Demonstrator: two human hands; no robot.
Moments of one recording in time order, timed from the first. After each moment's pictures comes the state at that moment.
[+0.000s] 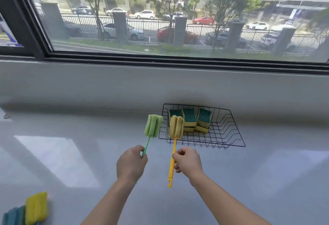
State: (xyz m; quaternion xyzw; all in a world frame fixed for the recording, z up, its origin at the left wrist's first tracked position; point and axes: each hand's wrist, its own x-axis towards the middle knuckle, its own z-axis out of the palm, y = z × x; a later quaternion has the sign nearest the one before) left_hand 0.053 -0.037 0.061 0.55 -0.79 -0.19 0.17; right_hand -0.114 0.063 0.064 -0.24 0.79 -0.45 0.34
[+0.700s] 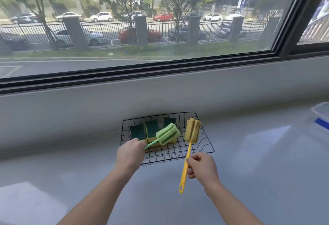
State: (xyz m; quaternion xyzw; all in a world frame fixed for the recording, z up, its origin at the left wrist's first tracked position) left_hand -0.132 -0.090 0.076 0.33 -0.94 -0.02 0.08; right_hand -0.266 0.118 0.054 -0.10 0.79 -0.55 0.26
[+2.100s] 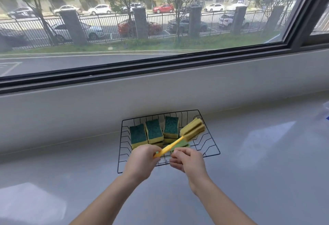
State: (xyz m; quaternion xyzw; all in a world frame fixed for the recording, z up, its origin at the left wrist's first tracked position) left_hand -0.149 -0.071 0.082 0.24 -0.94 -0.19 0.11; right_hand -0.256 0.064 0.059 -0.06 0.64 -0.68 0.35
